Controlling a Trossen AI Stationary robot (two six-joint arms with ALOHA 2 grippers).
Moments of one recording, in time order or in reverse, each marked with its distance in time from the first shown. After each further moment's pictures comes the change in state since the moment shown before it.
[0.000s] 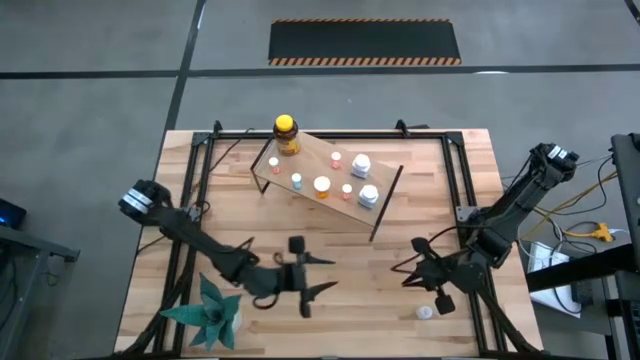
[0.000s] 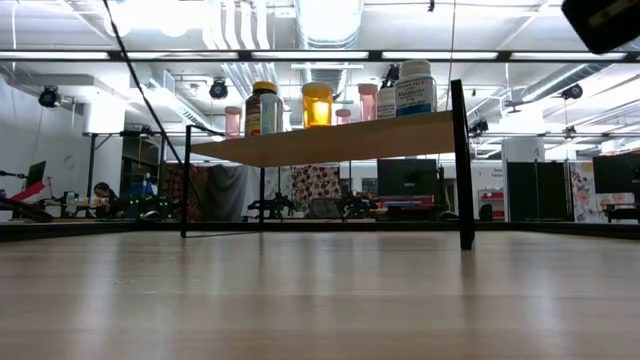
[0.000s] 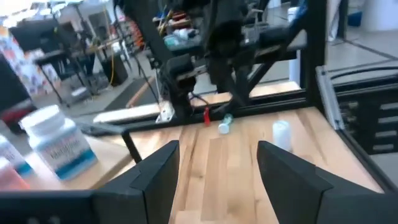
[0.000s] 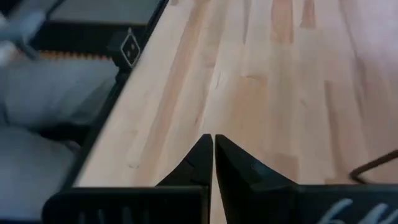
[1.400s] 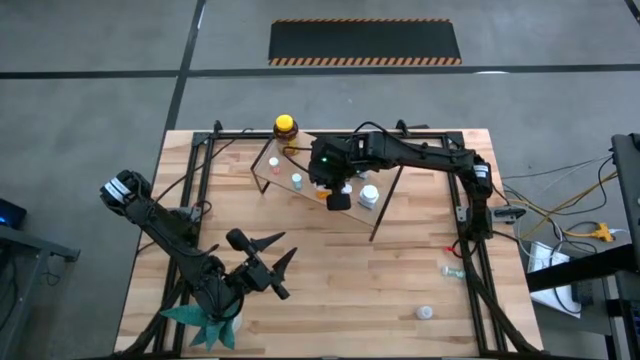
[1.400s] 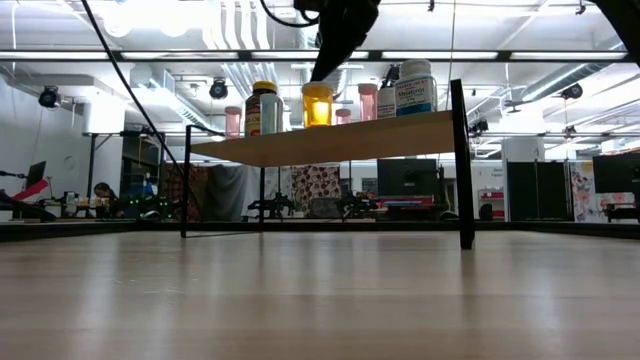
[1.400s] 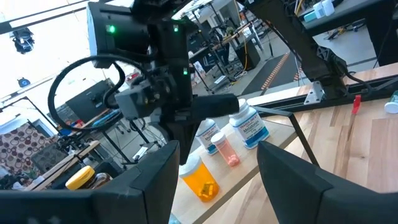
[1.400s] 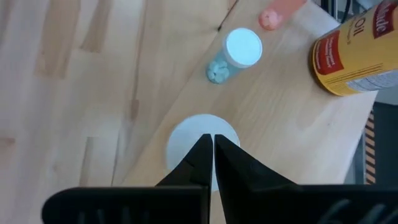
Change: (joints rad) left arm -0.195 -0.172 -0.008 -0.045 -0.772 0.375; right arm -0.960 0.883 1.344 -0.762 -0.340 -0.729
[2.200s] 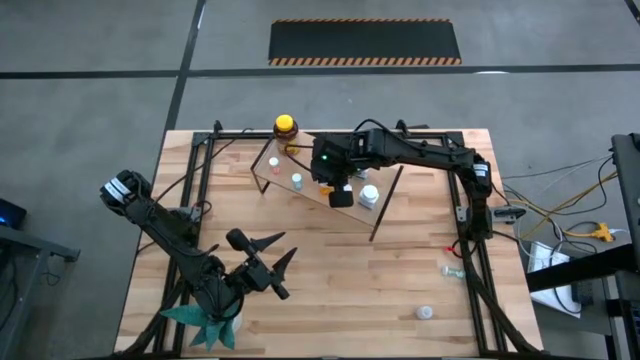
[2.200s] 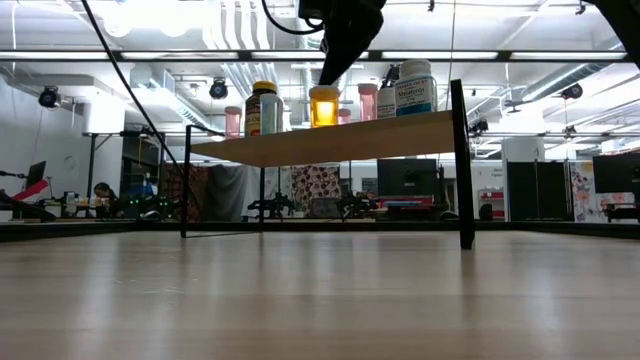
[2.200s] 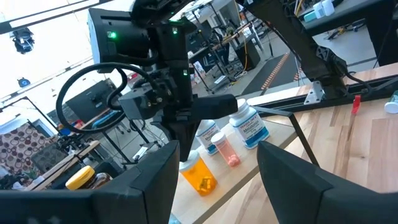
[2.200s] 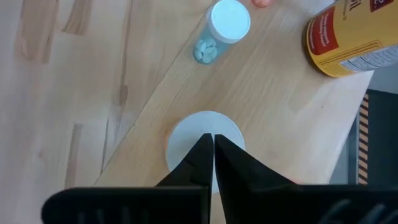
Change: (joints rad) left arm 0.000 0.000 0.000 0.000 0.000 0.000; right arm -0.019 0.007 0.003 -0.043 0.026 -0.013
